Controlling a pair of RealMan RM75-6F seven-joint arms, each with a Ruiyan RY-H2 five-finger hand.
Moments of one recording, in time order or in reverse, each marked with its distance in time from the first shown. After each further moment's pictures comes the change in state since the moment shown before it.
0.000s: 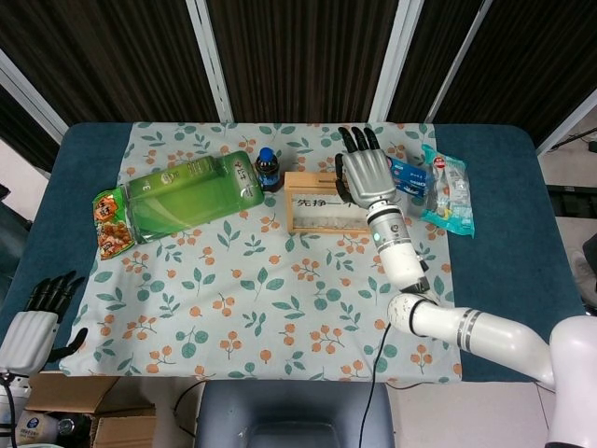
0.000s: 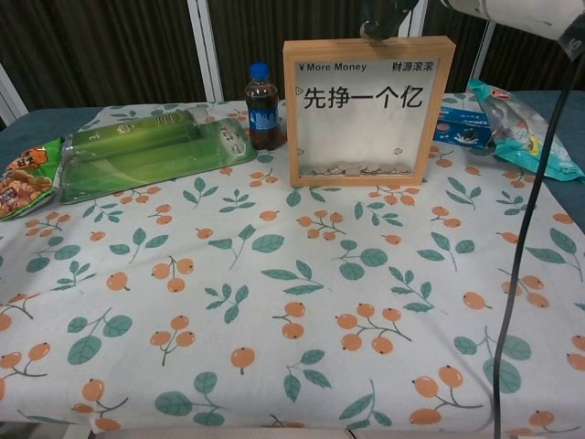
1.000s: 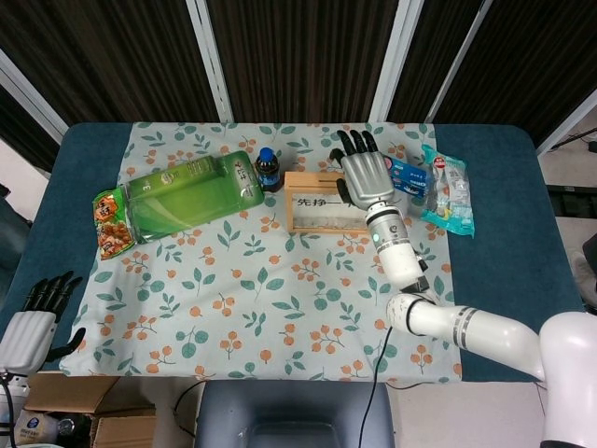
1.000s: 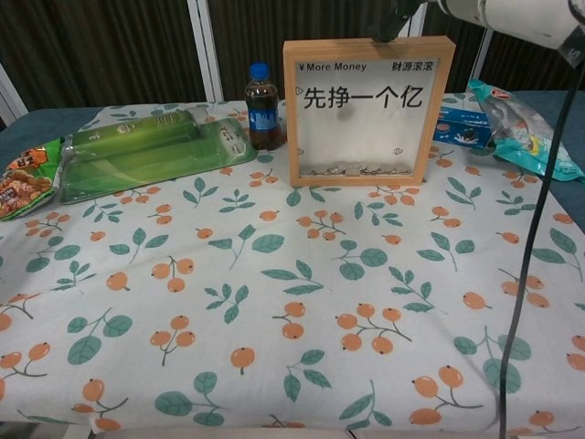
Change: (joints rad) left arm 0.001 -0.003 -0.002 0.014 -0.007 -0.004 -0.013; right arm 0.018 0.008 -0.059 0.019 -0.021 0.027 0.090
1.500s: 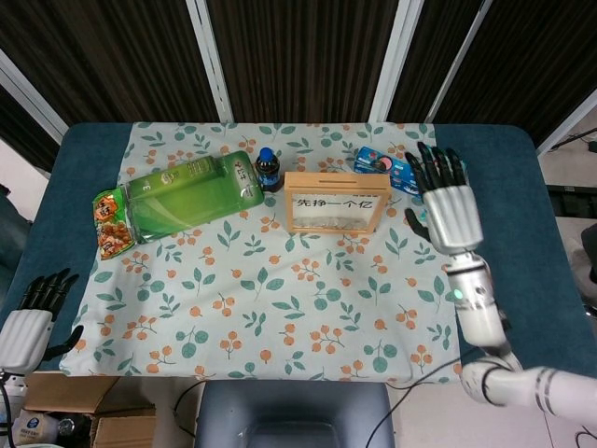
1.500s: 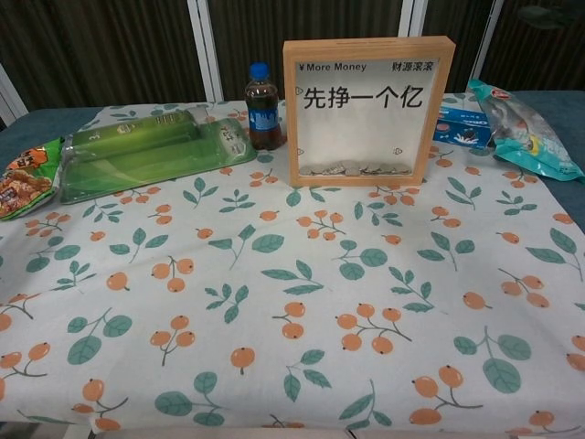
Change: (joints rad) left arm 0.003 0.006 -0.009 -0.008 0.006 0.025 0.003; right arm -0.427 0.201 -0.239 -0.291 -0.526 0.513 0.212
